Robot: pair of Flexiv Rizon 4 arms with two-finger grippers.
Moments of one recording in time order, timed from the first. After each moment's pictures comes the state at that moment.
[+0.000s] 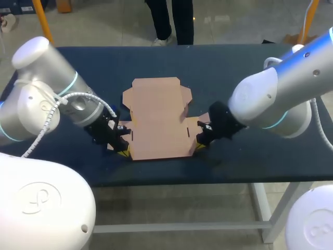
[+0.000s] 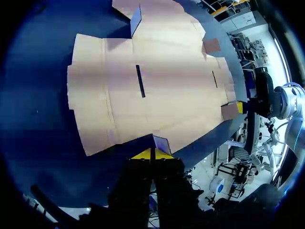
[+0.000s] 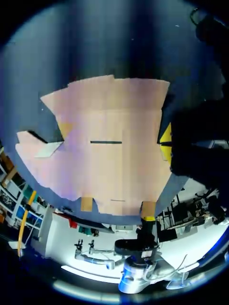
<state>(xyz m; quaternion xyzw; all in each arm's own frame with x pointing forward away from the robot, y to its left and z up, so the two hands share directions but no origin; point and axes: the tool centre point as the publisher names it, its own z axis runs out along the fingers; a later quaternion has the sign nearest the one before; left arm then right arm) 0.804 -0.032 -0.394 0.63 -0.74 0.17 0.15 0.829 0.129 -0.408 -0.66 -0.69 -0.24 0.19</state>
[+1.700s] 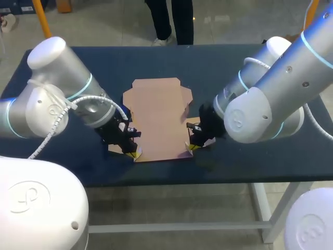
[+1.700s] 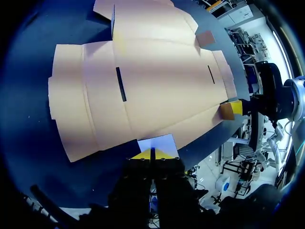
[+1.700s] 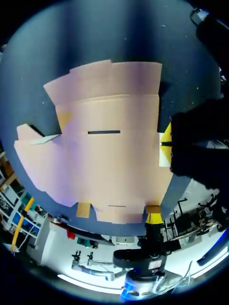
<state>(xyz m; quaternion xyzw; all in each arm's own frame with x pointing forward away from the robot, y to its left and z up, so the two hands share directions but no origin) 0.801 -0.056 -0.397 0.62 -0.76 0.16 0.13 0.823 0.144 -0.404 -0.68 -0.70 -0.19 0.14</state>
